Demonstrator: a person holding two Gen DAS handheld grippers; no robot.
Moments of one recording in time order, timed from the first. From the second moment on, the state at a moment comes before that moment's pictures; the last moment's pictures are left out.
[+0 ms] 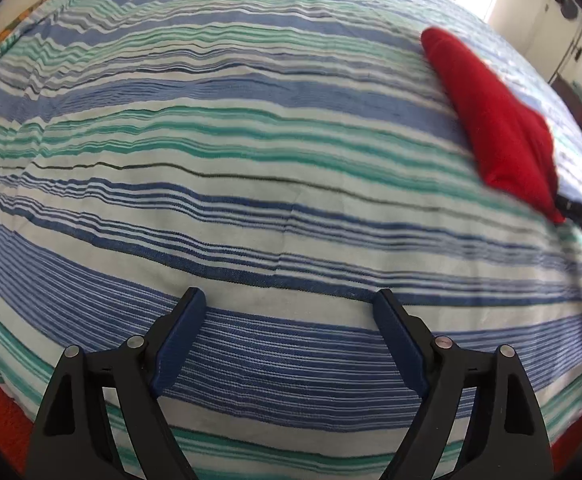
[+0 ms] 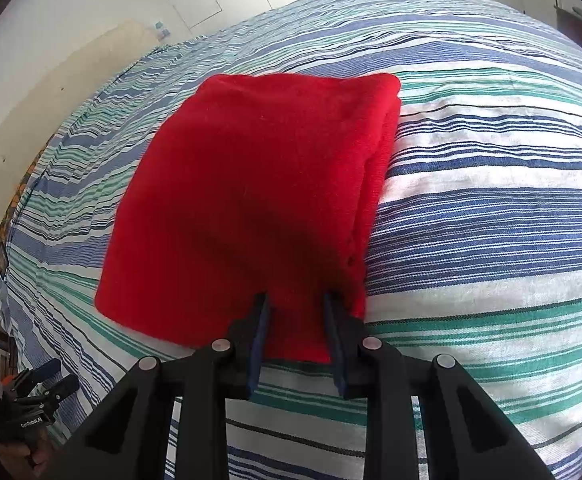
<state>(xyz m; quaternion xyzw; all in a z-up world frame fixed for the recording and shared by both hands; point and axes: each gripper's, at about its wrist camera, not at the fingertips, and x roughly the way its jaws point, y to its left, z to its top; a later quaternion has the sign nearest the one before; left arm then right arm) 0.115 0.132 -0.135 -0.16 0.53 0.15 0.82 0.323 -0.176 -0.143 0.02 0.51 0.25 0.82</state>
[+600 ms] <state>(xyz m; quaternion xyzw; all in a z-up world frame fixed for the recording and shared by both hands) 0.295 0.084 -0.147 -0.23 0.55 -0.03 0.80 0.487 -0.243 -0.158 0.29 0.55 0.27 0.74</state>
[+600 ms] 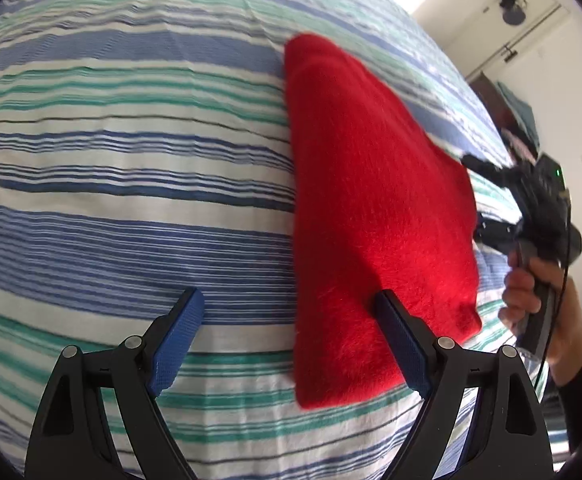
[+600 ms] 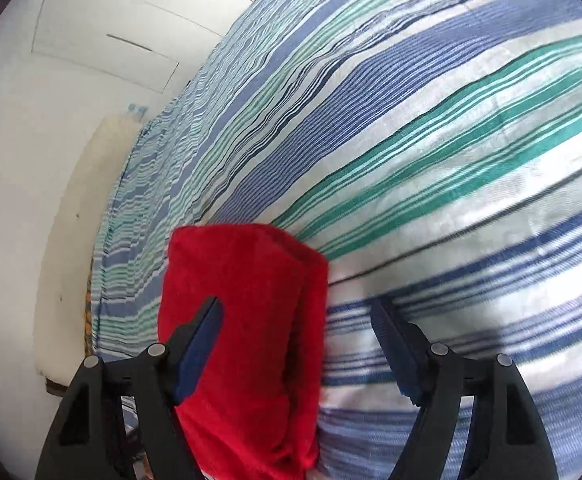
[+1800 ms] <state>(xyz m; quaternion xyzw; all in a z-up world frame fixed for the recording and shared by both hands) 0.149 0.044 -0.065 -0.01 0.44 0.15 0.88 0.379 -0.193 -0.050 -0.05 0.45 0.21 0.87</state>
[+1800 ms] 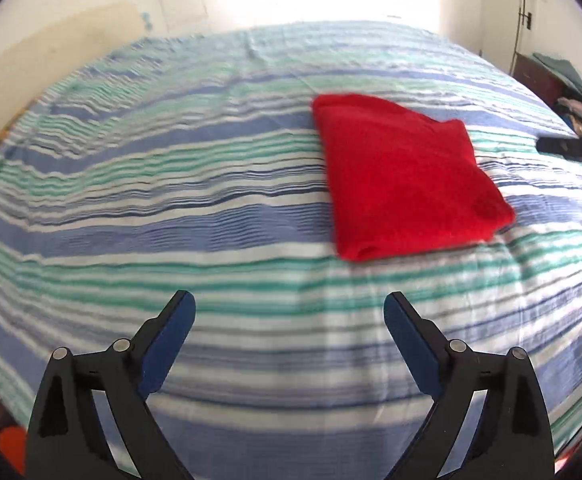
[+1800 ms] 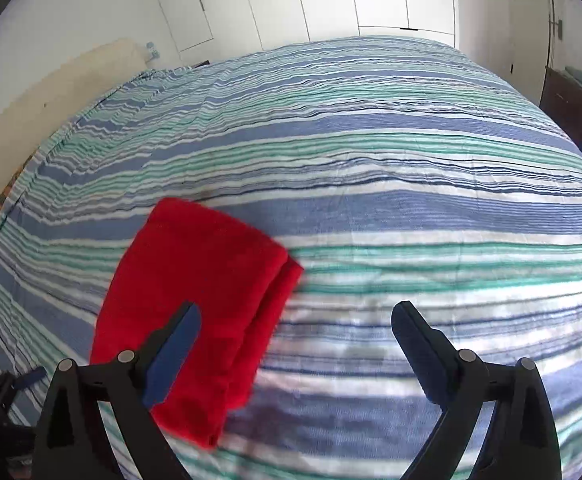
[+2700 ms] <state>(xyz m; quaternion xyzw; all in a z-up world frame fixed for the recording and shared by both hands) 0.034 0.035 0.042 -0.07 0.44 0.17 0.88 0.088 -0.179 0.045 -0.13 0.41 0.21 0.88</state>
